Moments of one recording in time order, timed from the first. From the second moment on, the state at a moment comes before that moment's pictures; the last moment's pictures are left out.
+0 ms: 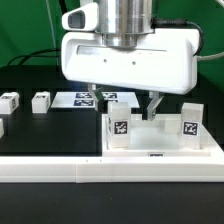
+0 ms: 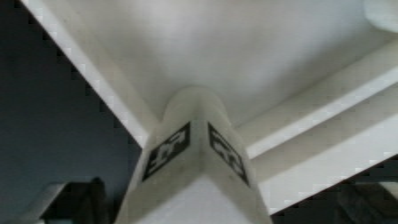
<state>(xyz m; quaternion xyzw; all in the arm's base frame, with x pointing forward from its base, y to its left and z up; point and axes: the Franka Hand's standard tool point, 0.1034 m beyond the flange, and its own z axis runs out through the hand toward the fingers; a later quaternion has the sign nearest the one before) 0.611 0.013 0.079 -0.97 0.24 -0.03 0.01</state>
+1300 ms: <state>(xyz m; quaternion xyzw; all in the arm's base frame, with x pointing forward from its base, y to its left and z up) 0.612 0.009 0.080 -1.00 -0.06 -0.04 -0.01</state>
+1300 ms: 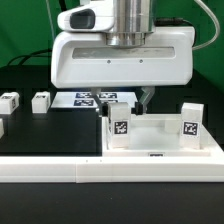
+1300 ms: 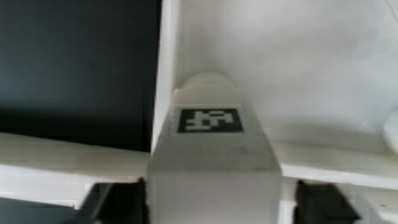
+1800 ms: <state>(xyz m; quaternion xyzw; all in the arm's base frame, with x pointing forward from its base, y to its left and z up) 0.612 0.005 0.080 -1.00 0.03 -0.04 0.00</state>
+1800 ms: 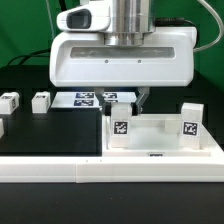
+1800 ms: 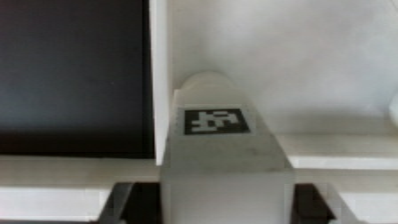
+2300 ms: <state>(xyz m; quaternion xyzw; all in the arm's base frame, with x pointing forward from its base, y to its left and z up) 0.613 0.006 0.080 -0.97 0.24 -0.04 0.00</state>
